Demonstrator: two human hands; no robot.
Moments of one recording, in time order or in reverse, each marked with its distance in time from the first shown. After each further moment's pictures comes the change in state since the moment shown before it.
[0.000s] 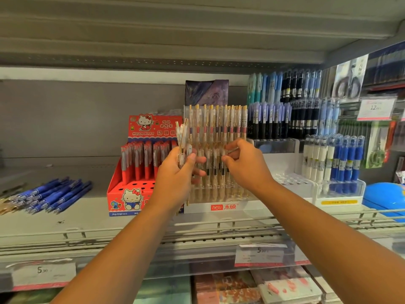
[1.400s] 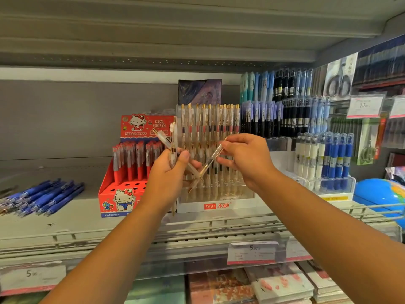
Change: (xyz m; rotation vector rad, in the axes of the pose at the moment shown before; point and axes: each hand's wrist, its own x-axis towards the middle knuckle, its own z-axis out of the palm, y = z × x) left_hand -0.002 0.003 -0.001 -0.061 -0.051 -0.025; right_hand -0.006 -0.025 -0.025 0.813 0.022 0.356
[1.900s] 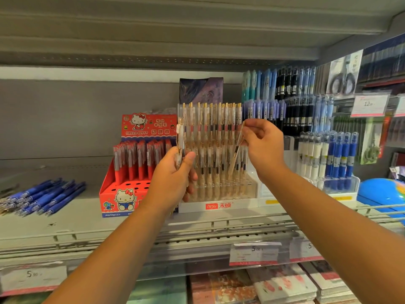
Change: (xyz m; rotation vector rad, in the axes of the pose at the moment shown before) left_hand -0.002 0.001 0.002 0.147 -0.017 -0.014; right_hand 0.033 0.010 -0.022 -0.152 0.167 -0.348
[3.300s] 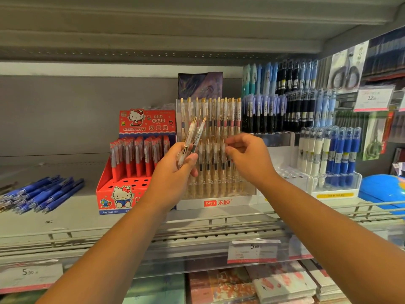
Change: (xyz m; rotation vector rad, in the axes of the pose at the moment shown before) left_hand 0.004 -0.008 0.001 0.136 -0.058 0.072; right_hand -0.017 0.023 0.003 -0.344 -0.260 -0.045
